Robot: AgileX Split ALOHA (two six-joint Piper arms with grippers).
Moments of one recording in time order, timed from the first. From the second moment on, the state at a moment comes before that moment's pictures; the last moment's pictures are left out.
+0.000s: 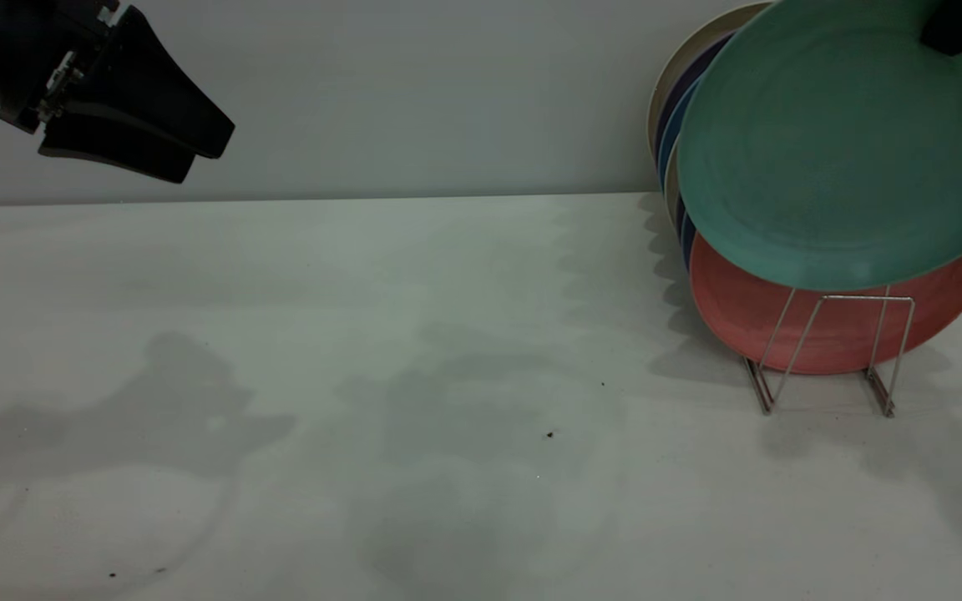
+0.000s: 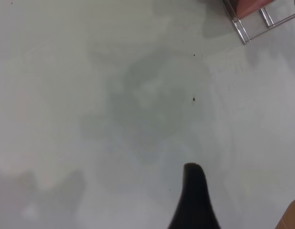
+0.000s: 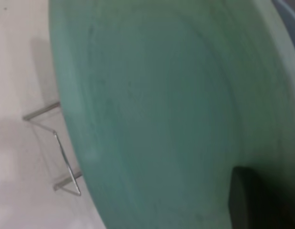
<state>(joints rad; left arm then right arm) 0.06 1.87 -1.20 -0.97 0.88 1.05 0.10 1.61 -1.13 0.20 0.41 -1.26</state>
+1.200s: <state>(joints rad) 0.06 1.87 -1.20 -0.97 0.89 1.05 0.10 1.67 -1.13 0.25 0.48 -1.21</state>
